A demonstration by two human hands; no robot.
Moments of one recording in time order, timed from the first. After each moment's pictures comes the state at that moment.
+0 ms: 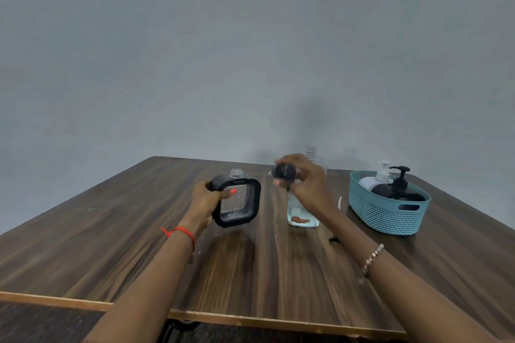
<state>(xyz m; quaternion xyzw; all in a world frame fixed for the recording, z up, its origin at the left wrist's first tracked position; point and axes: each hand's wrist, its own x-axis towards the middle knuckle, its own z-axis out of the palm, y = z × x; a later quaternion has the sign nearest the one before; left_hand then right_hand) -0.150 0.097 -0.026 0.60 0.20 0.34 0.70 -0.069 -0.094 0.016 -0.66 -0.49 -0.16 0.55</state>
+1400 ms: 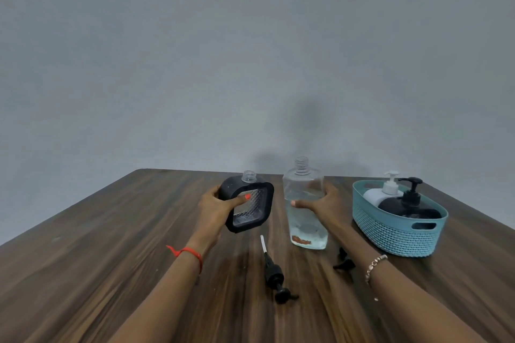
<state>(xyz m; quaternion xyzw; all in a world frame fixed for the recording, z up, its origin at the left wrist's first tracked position) -0.080 0.101 -0.033 0.64 0.17 0.37 0.65 0.047 -0.095 -0.026 -0.75 -0.26 -0.09 0.60</state>
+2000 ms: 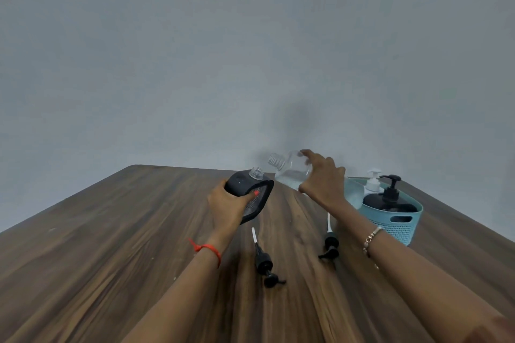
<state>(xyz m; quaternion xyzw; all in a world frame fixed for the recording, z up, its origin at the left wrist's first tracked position) -0.087 0.048 -0.025 0.68 0.19 0.49 0.52 0.020 -0.106 0.029 -0.86 -0.31 -0.30 0.29</state>
